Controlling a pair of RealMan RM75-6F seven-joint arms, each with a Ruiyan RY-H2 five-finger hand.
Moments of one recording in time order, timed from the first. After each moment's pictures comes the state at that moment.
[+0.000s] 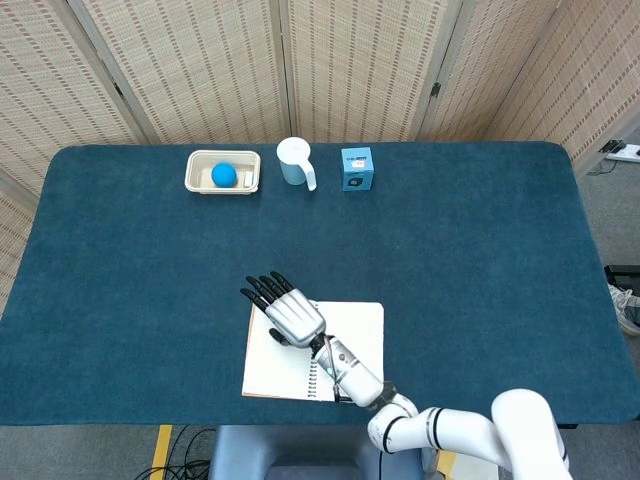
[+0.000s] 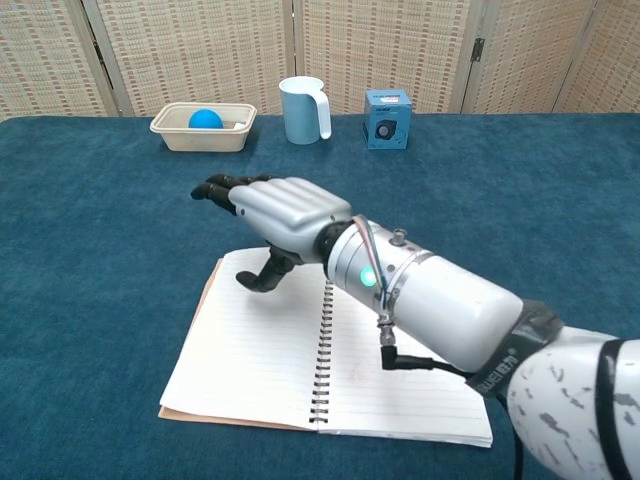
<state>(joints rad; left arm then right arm) 0.01 -0.98 -0.25 -1.50 1.15 1.46 -0.43 0.88 -2.04 0.31 -1.17 -1.35 0.85 -0.36</state>
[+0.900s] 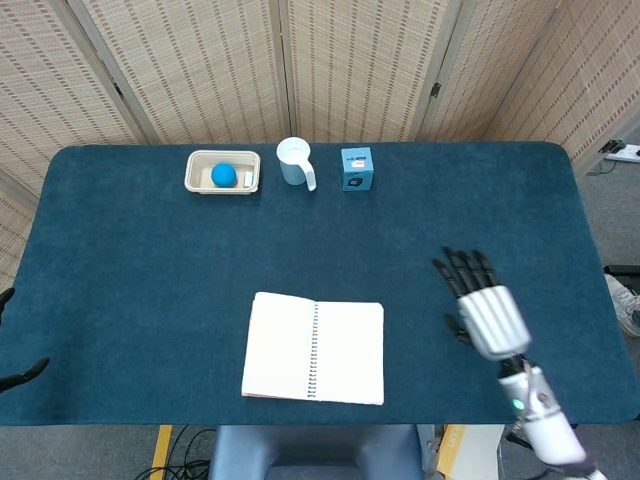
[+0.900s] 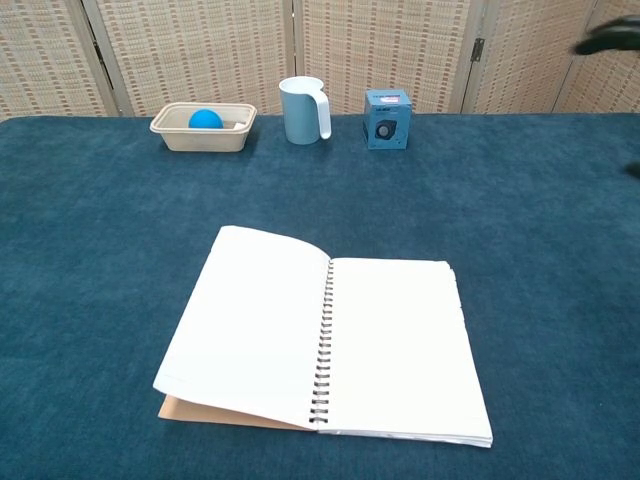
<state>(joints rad) -0.04 -1.04 -0.11 -1.64 1.46 1.50 -0.06 0.33 -1.16 0.03 -1.88 -1.46 1.42 -0.41</state>
